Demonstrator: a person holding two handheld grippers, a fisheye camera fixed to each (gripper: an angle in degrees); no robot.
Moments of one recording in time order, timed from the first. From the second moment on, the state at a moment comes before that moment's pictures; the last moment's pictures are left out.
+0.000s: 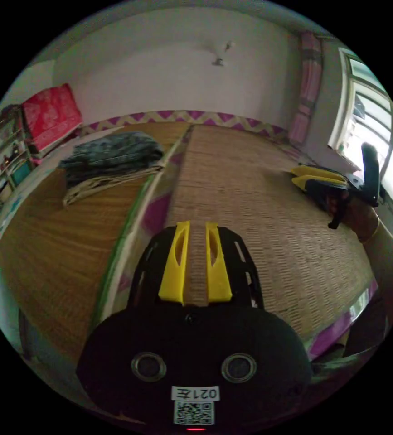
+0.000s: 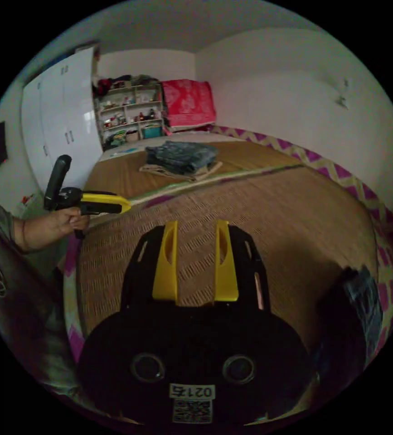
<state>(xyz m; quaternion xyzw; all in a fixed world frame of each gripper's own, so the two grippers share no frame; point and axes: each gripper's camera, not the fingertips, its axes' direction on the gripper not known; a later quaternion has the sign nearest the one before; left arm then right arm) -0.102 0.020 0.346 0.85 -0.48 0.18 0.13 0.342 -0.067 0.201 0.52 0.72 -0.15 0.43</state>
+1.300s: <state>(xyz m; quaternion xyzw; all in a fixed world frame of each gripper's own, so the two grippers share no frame) -0.342 0.101 0.413 0.91 -0.40 0.07 0.08 0.315 -0.697 0.135 0.41 0.81 -0.12 0.41</state>
